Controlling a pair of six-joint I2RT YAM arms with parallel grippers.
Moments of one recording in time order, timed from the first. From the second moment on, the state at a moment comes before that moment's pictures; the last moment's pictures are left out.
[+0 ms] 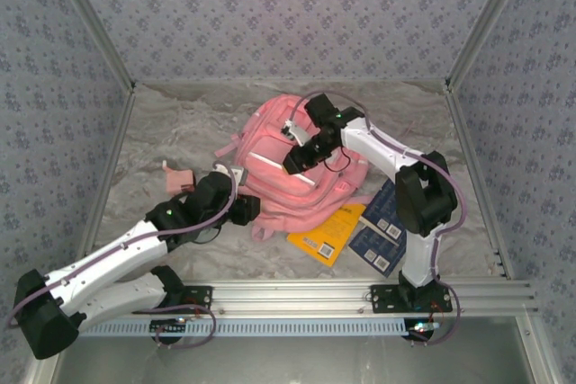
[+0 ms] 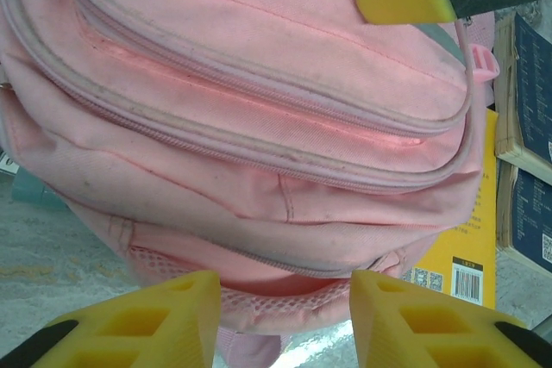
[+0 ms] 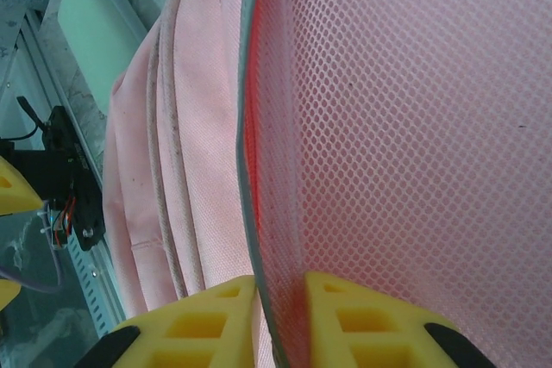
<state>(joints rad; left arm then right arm) -0.84 0.92 0.70 -0.51 -0.07 -0.59 0.55 1.90 1.56 -0.87 -0.68 -0.08</state>
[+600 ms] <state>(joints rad) -0.84 0.94 0.70 -0.56 -0.07 -0.59 0.59 1.95 1.56 -0.86 -0.70 -0.07</state>
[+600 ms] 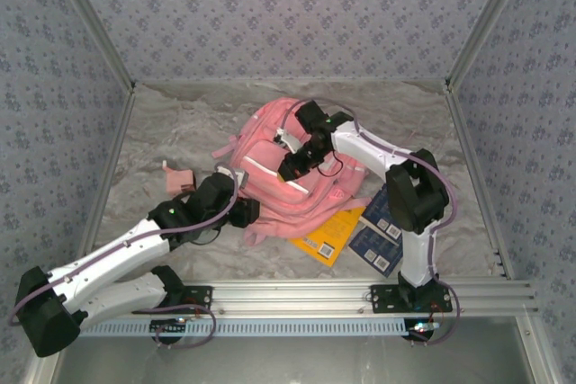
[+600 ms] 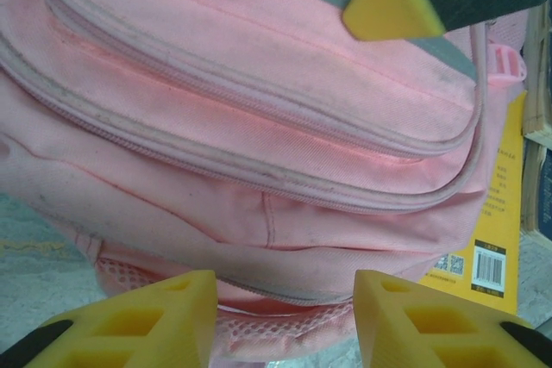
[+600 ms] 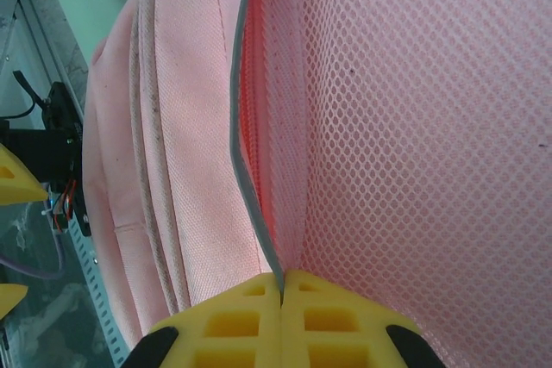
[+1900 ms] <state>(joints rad) -0.73 0.98 0.71 -0.73 -0.17 -0.68 0.58 2.05 1.81 -0.96 -0.72 0.14</state>
